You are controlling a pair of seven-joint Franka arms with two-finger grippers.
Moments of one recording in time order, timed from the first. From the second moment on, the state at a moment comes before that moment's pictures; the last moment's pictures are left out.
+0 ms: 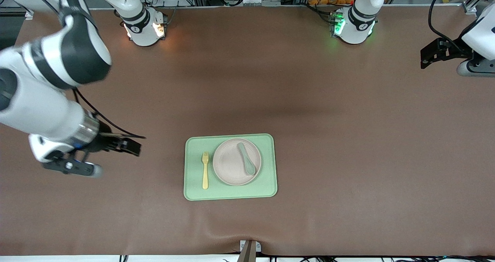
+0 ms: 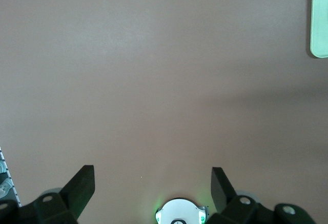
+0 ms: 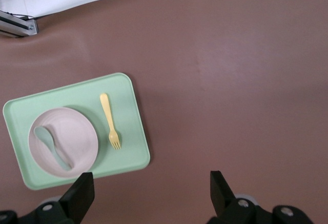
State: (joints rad) left arm -0.09 0.00 -0.03 -1.45 0.07 1.35 0.00; right arm -0.01 0.51 0.35 -1.04 -0.11 1.57 0.48
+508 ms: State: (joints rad) left arm -0.09 0.00 -0.03 -1.45 0.07 1.35 0.00; right arm -0.03 0.35 0.29 -1.05 -0.01 1.32 0.45
